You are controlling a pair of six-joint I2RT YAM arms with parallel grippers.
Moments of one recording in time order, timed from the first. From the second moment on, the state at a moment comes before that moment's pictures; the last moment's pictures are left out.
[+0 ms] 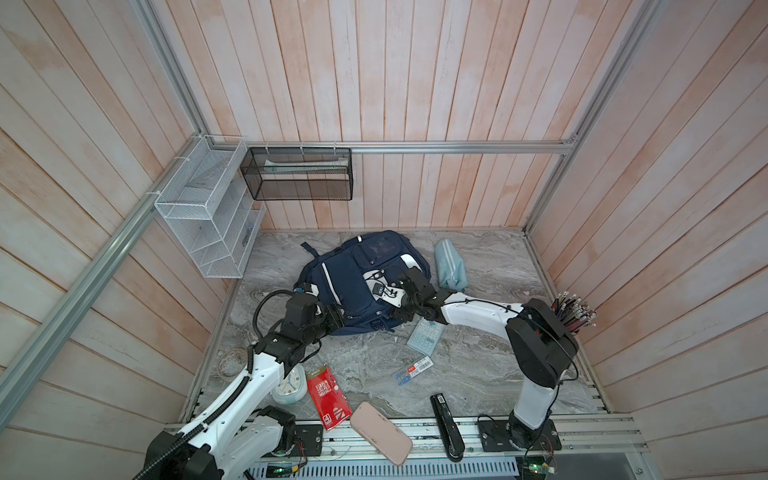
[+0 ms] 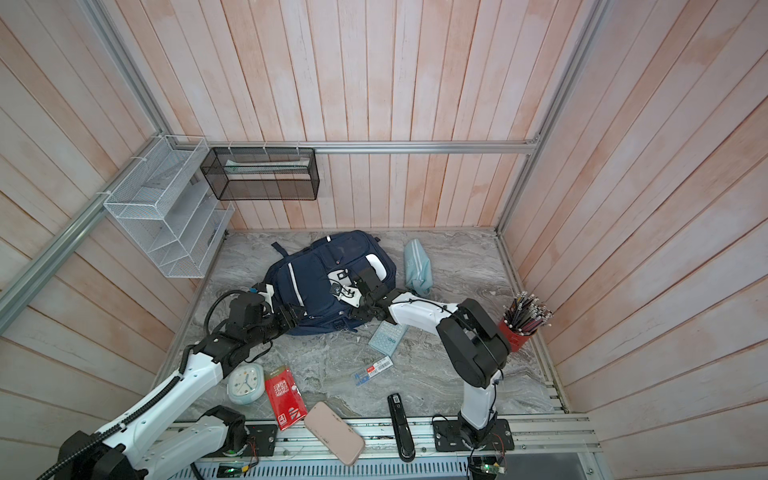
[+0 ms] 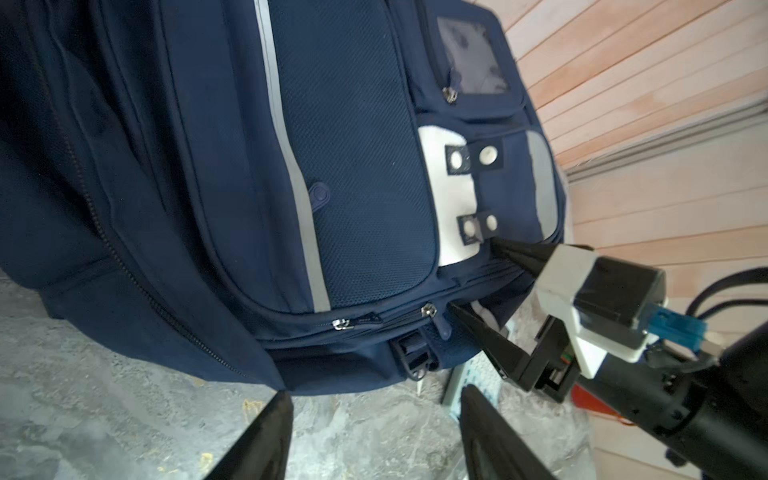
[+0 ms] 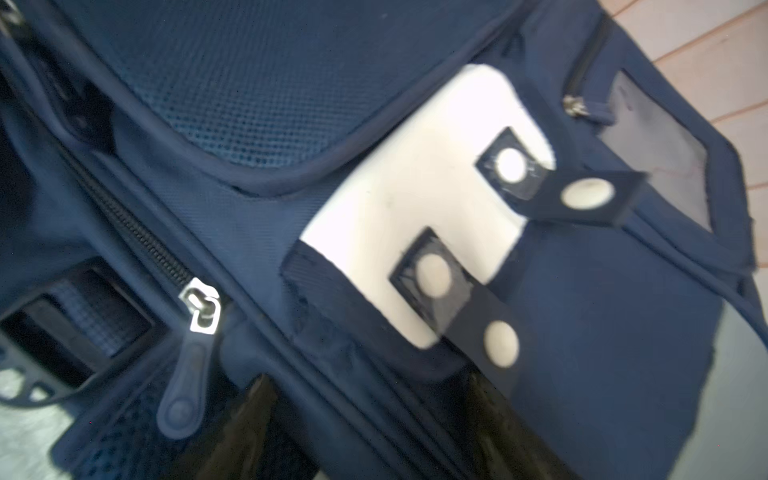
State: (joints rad) left arm -0.37 1.01 0.59 -0.24 0.15 -0.80; right arm 0.78 1.87 1.18 -0.15 0.05 -0.62
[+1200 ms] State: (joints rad) left arm -0.68 1.55 0.78 0.01 -0.19 -0.84; right arm 0.73 1.78 1.06 0.07 -0.25 -0.39
